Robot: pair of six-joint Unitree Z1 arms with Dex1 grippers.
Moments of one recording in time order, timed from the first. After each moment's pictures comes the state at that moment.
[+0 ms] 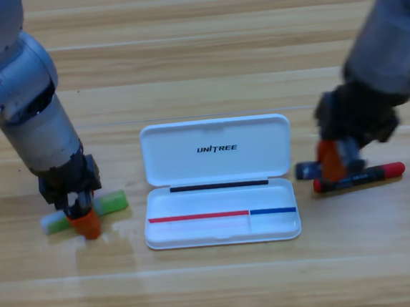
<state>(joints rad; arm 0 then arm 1) -0.57 2.00 -1.19 0.64 0.02 0.73 0.83 1.91 -1.56 1.00 0.09 -0.78</state>
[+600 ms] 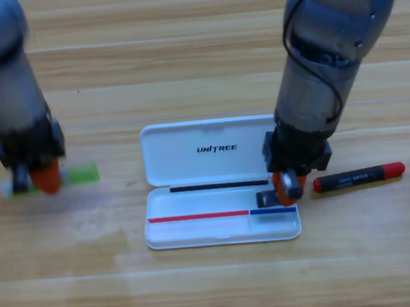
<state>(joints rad) -0.57 1.90 -1.35 0.92 0.13 0.76 0.86 2.16 -1.72 1.01 0.09 -0.79</state>
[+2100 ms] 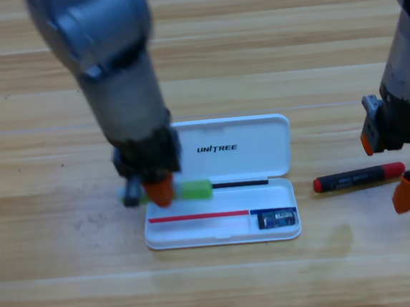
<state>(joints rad) -0.88 2.03 -1.60 0.99 0.06 0.71 0.72 1.96 -1.50 1.07 0.00 -0.93</state>
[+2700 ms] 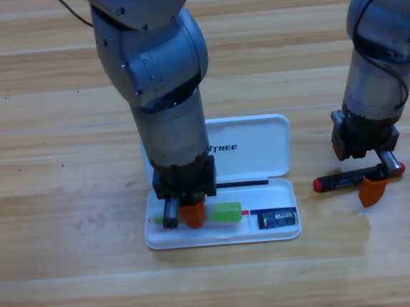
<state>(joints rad) -0.93 2.16 -1.66 0.96 0.04 0.68 0.67 2.16 -1.56 0.94 -0.02 -1.04</state>
